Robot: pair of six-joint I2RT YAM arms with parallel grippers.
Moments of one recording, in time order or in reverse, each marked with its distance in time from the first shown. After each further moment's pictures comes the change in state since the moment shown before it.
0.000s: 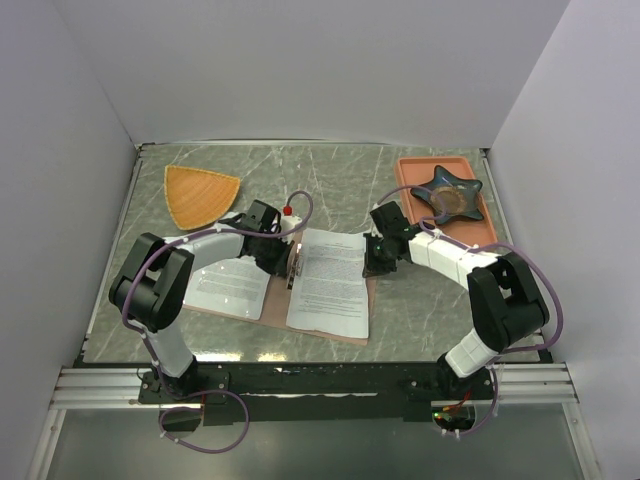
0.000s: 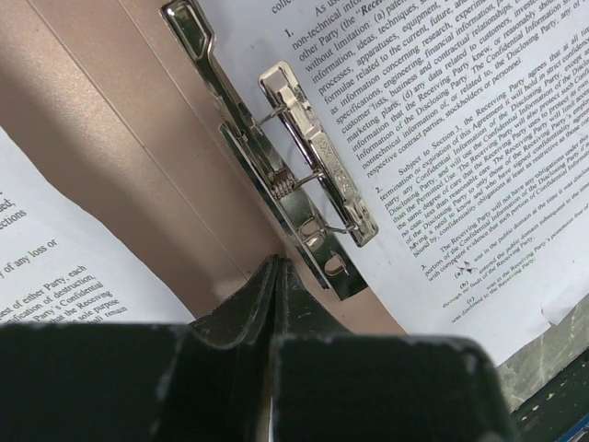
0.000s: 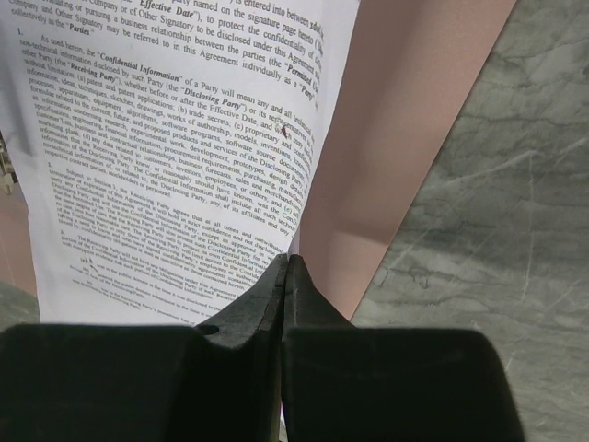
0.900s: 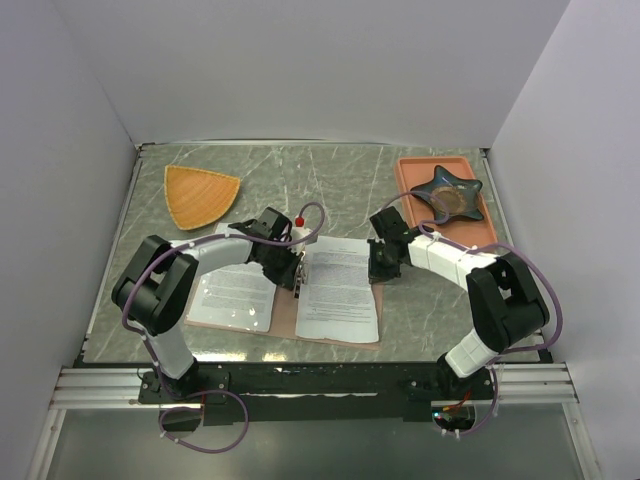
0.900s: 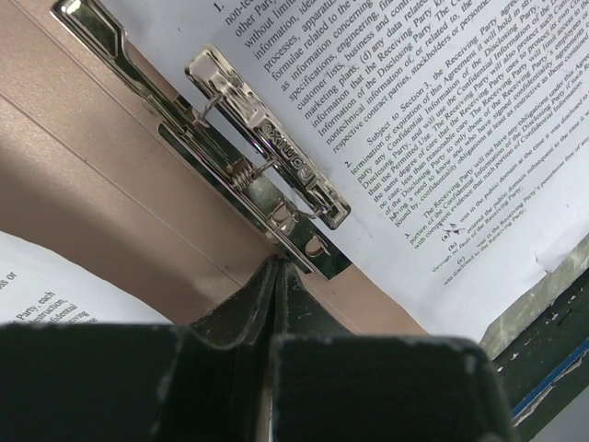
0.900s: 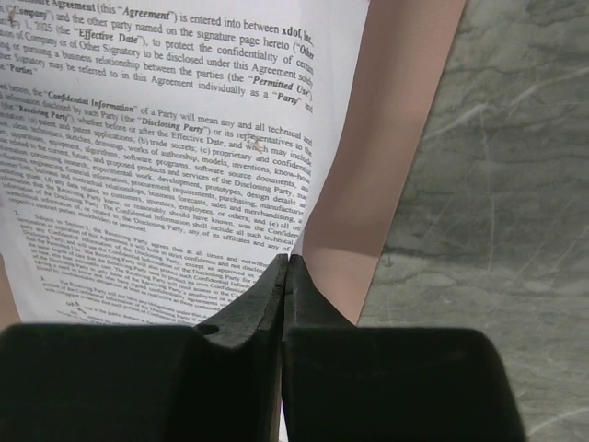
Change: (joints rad) left arm -0.084 -0.008 0.000 -0.070 0.031 -0.002; right arm 0.007 -0.002 -0.031 -0.040 0.083 0.028
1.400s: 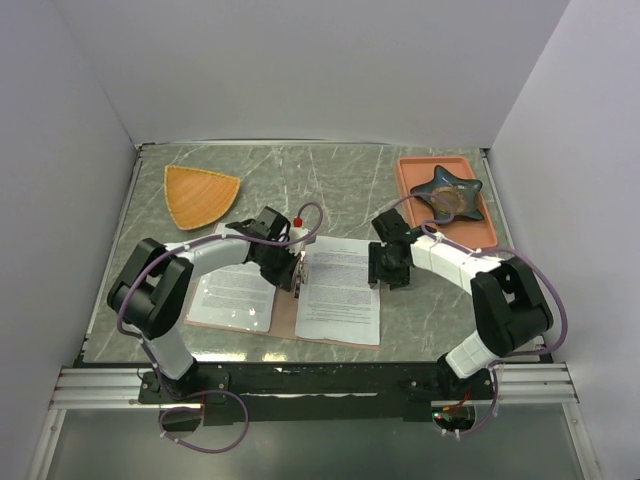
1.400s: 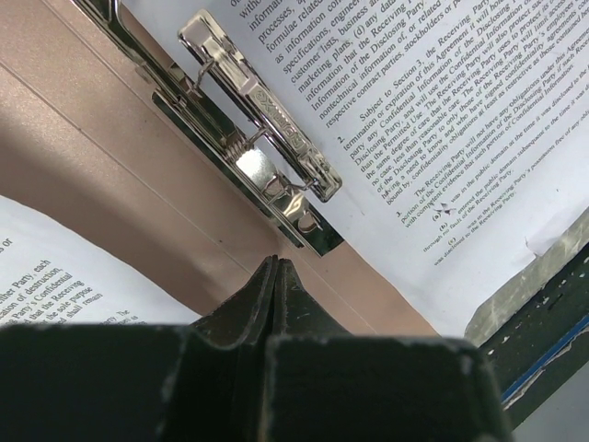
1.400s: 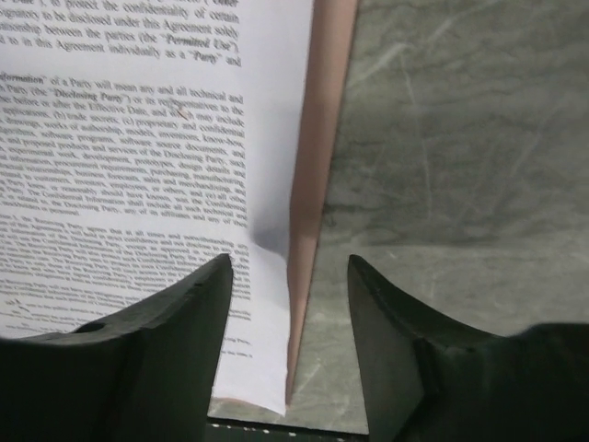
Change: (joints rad) left arm 0.002 -0.032 0.000 -0.048 -0.004 -0.001; right arm 0.000 -0.026 0.001 -0.108 0.081 -0.002
